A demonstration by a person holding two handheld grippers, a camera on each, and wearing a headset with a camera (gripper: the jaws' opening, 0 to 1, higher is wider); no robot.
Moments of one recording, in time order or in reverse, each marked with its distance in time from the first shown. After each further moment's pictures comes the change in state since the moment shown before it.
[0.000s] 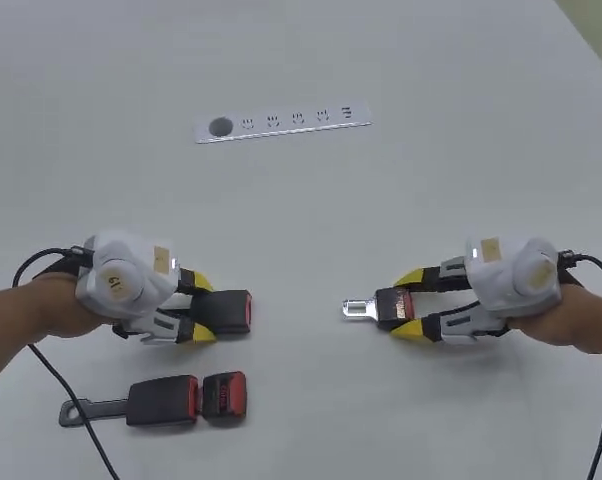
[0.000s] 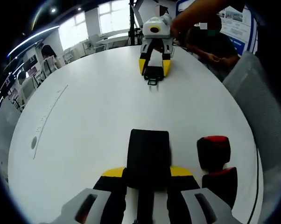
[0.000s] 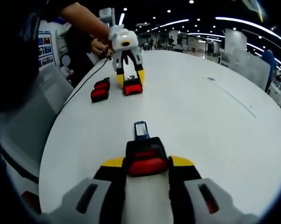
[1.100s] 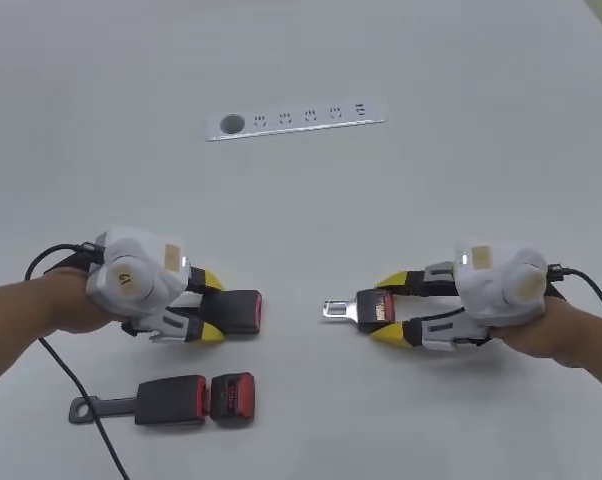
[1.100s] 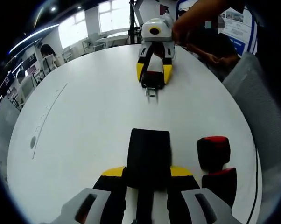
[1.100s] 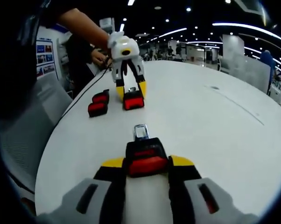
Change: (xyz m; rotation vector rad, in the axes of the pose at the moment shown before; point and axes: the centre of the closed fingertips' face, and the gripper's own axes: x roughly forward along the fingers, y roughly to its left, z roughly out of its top) left arm -0.001 0.000 0.002 -0.009 0.012 -0.011; right arm 0.031 0.001 0.026 0.022 -0.113 0.019
